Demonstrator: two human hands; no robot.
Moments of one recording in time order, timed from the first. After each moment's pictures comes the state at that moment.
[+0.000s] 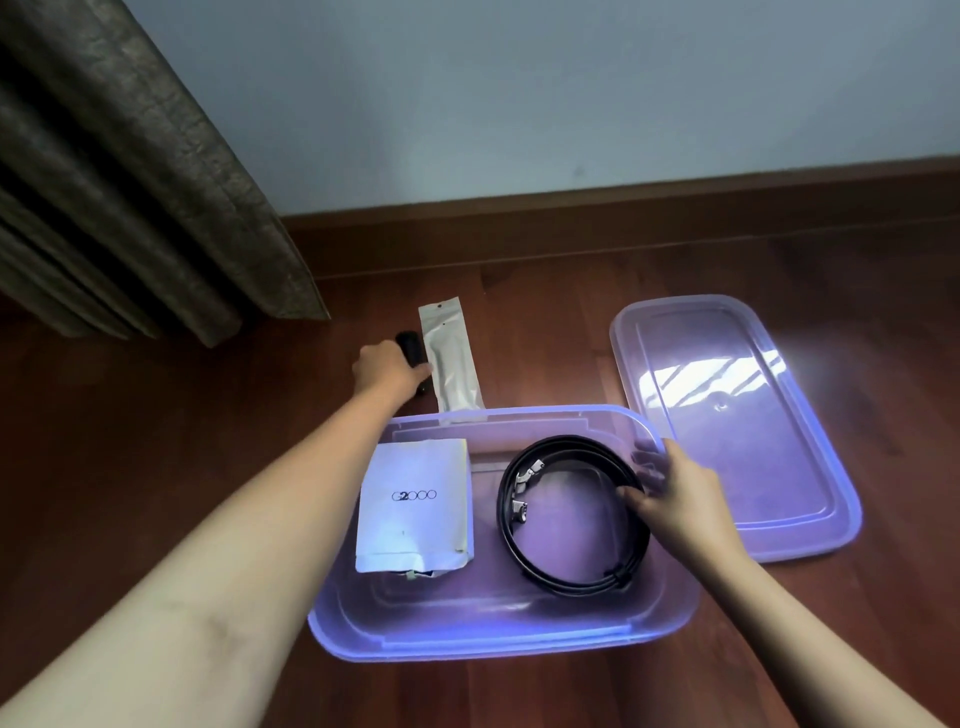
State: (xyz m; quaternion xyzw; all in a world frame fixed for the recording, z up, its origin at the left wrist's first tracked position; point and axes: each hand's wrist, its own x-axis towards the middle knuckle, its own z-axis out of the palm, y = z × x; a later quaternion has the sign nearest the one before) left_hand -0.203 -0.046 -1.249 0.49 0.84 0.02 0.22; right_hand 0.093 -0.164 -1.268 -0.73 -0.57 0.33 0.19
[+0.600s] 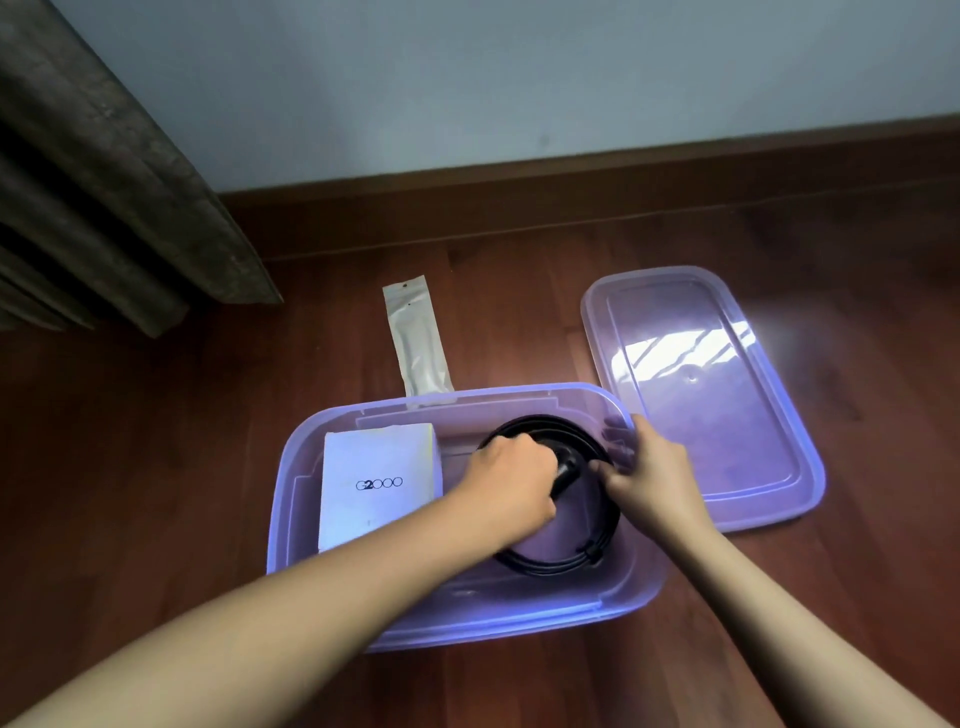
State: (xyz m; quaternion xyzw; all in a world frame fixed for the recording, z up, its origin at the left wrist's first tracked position) left_hand -0.068 -0.156 -1.214 0.79 0.56 -0.15 0.22; right_hand 0.089 -0.166 -1.260 -0.73 -0.55 0.35 0.20
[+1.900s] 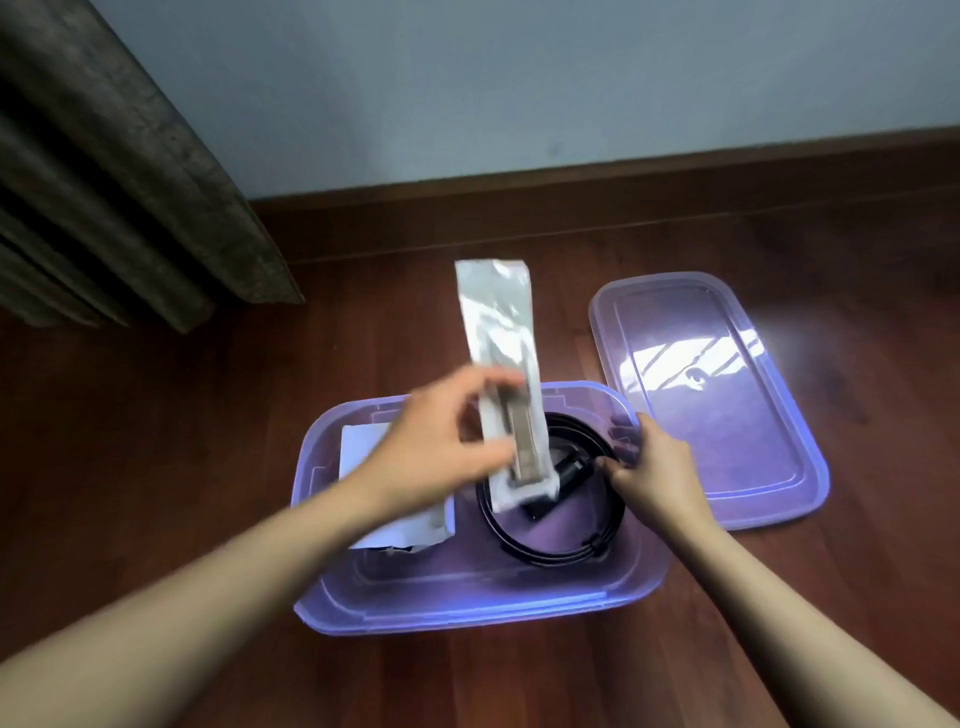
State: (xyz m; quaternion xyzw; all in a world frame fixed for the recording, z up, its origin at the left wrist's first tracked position) left_hand -0.143 -0.167 -1.168 0.65 0.51 0.29 0.48; right_hand 0.089 -0.164 -1.262 -0.73 -0.56 0.34 0.18
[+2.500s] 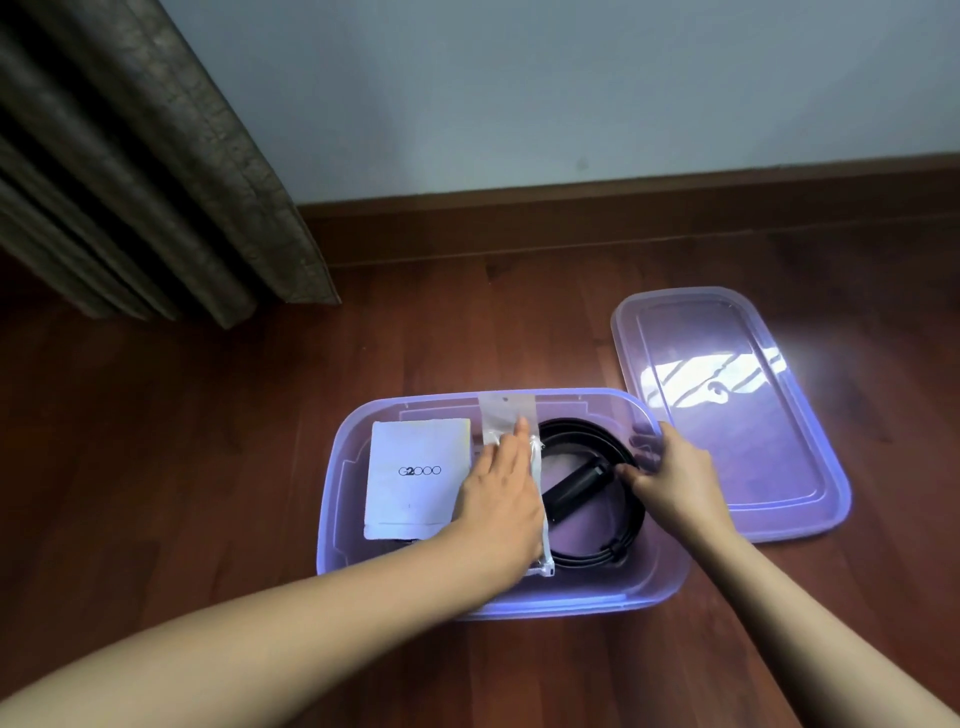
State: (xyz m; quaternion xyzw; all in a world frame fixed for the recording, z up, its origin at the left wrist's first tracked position) left_hand -0.097 -0.199 -1.215 0.80 0.56 -0.19 0.08; right_hand 0.091 -0.163 -1.265 -0.74 -0.56 0.33 0.19
